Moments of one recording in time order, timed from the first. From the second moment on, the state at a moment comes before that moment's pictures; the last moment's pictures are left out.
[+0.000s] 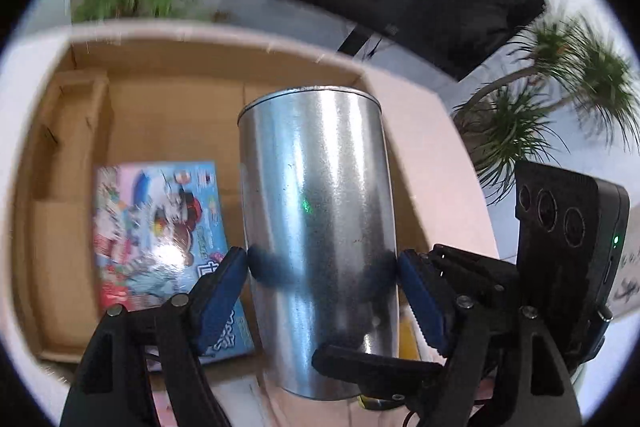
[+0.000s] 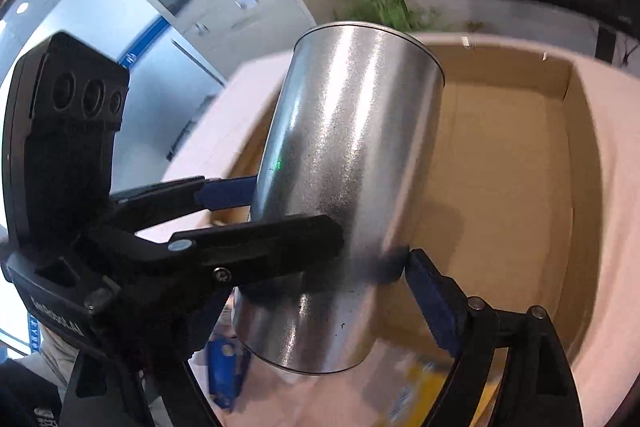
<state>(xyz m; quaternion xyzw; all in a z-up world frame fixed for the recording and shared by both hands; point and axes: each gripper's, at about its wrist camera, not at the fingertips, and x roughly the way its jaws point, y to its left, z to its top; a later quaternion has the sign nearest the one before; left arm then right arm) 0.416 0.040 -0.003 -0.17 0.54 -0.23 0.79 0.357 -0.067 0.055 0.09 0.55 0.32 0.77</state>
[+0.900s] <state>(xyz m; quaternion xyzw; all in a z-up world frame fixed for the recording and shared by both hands) 0.303 0.004 -0.082 -0.24 0.60 -0.29 0.70 0.216 -0.189 0.010 0.16 0.60 0.23 0.75</state>
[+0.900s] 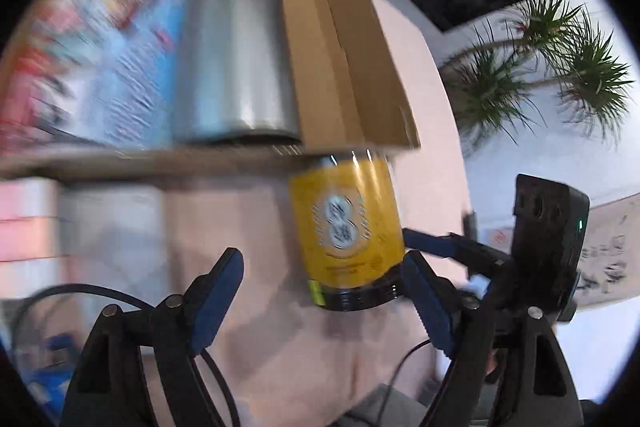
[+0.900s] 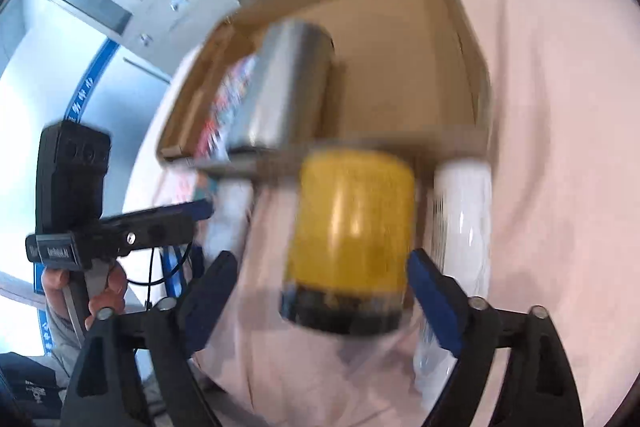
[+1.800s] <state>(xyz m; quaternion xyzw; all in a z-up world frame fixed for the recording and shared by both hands) 0.364 -0.014 0.075 -0.13 0.46 -0.26 0.84 0.271 -0.170 0.133 0.11 0.46 0.31 0.83</state>
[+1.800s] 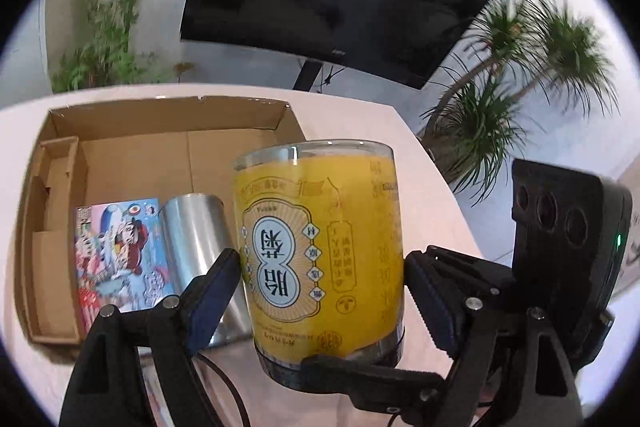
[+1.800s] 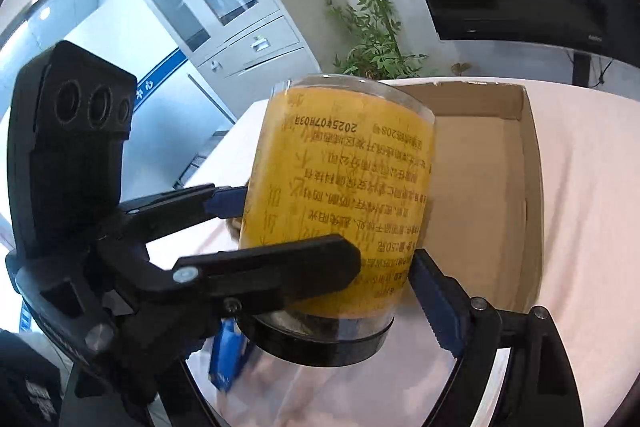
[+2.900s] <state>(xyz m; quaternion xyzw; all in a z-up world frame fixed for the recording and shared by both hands) 0.322 0.018 0.040 -0.08 0.43 -0.18 0.88 0.280 -0.200 0.021 0.14 0.55 0.26 0.78</state>
